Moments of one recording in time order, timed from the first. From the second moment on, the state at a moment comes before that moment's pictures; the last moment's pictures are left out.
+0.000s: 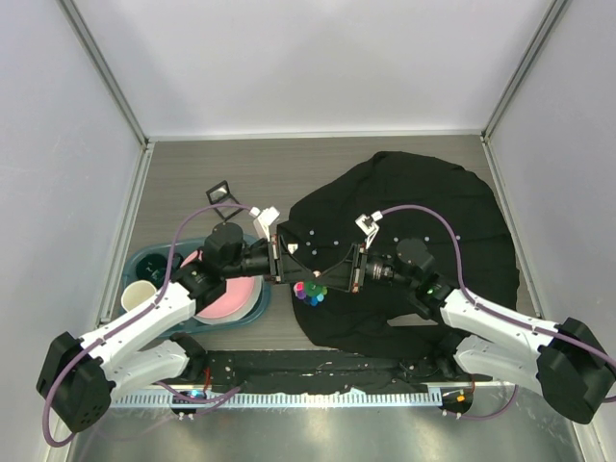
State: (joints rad) left arm -0.67 0.99 0.60 0.08 0.63 -0.94; right arm 0.75 1.00 0.41 0.52 -0.58 0.92
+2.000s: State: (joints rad) left arm -0.66 1.02 0.57 0.16 0.65 -0.97; right arm 0.79 1.01 0.39 0.56 -0.47 0.97
